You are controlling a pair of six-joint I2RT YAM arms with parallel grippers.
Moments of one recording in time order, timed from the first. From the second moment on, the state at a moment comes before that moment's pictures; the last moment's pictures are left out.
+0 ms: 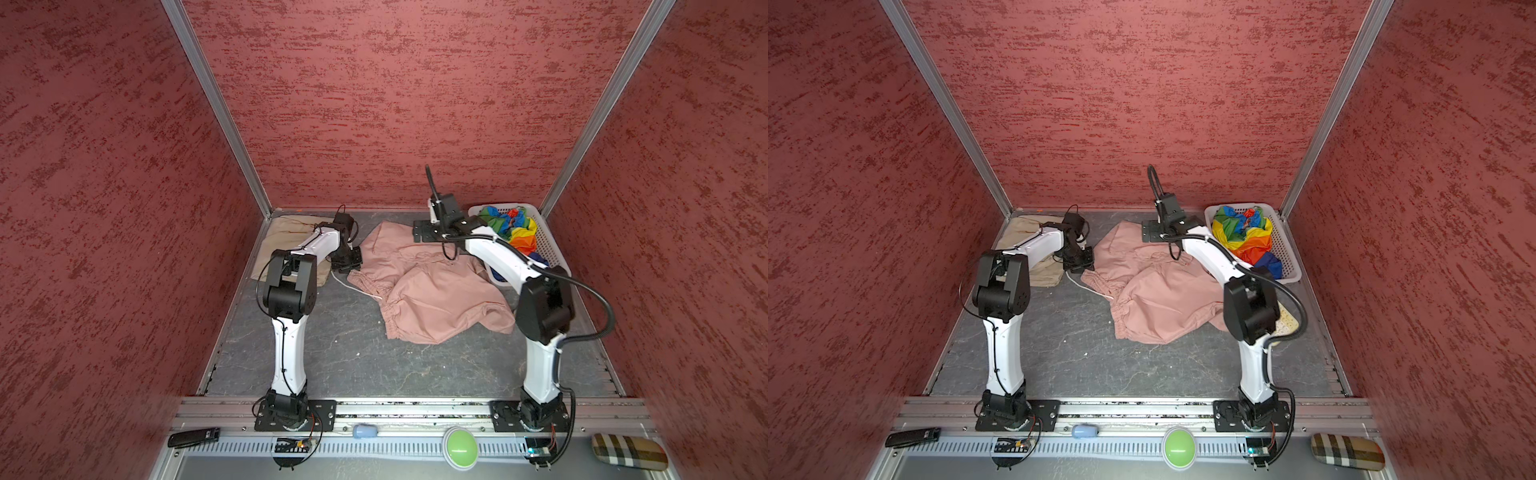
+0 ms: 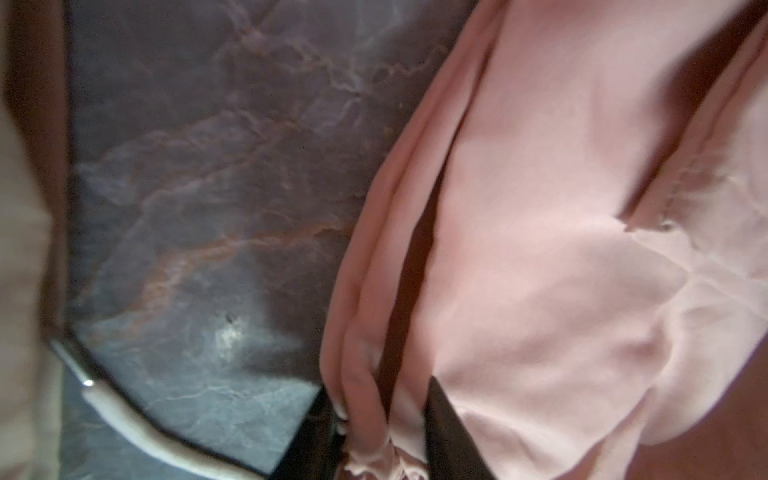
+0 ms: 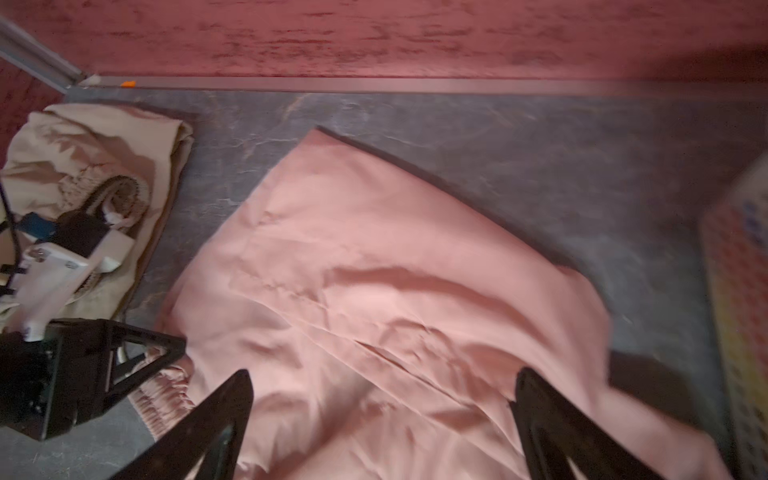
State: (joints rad) left arm -0.19 2.18 1.68 -0.88 0.17 -0.38; right arm 0.50 2.11 1.93 -0.59 0.03 0.32
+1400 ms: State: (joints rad) left arm -0.21 2.14 1.61 -0.83 0.23 -0.38; right arm 0.72 2.77 2.62 -0.75 0.21 0.25
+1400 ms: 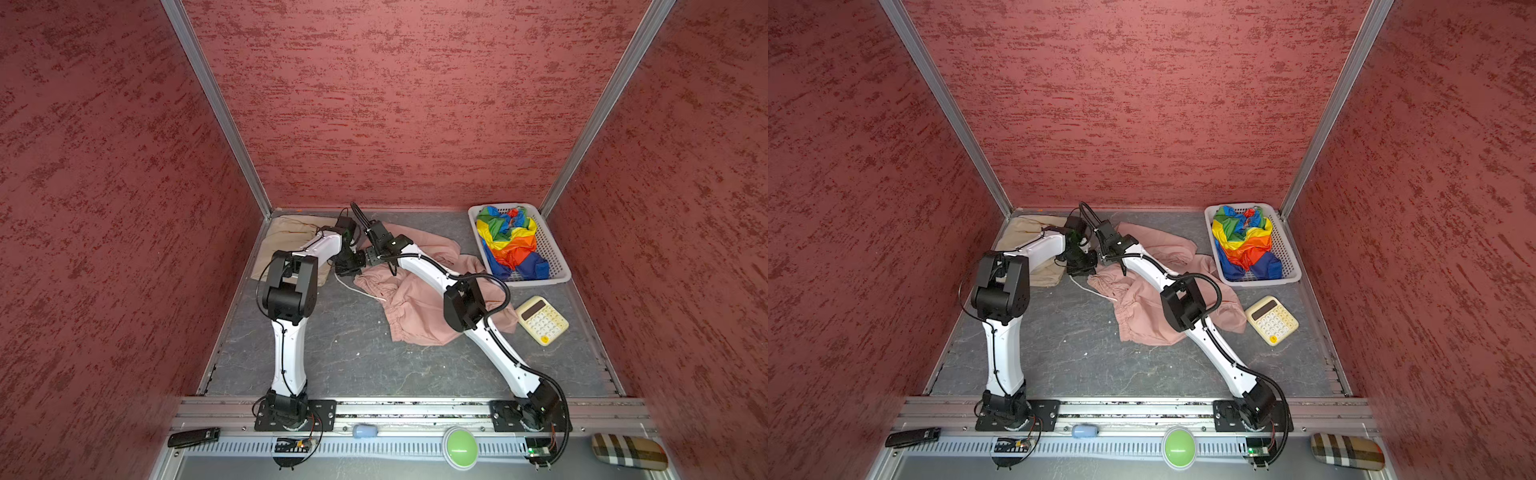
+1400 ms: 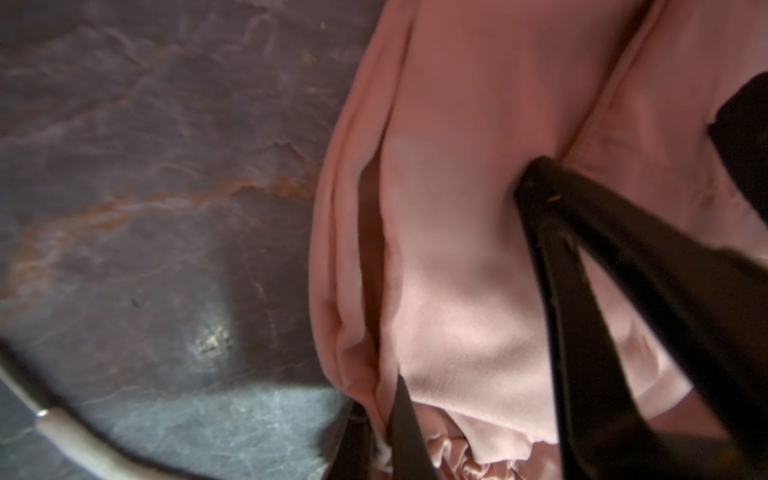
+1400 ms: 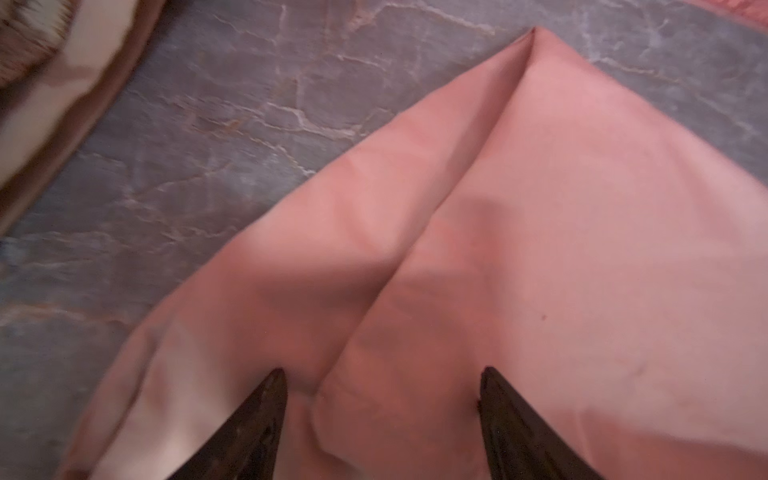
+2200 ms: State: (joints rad) left arm -0.21 2.11 1.58 -0.81 0.26 -0.39; right arm 0.72 2.81 2.62 -0.67 0.23 0.30
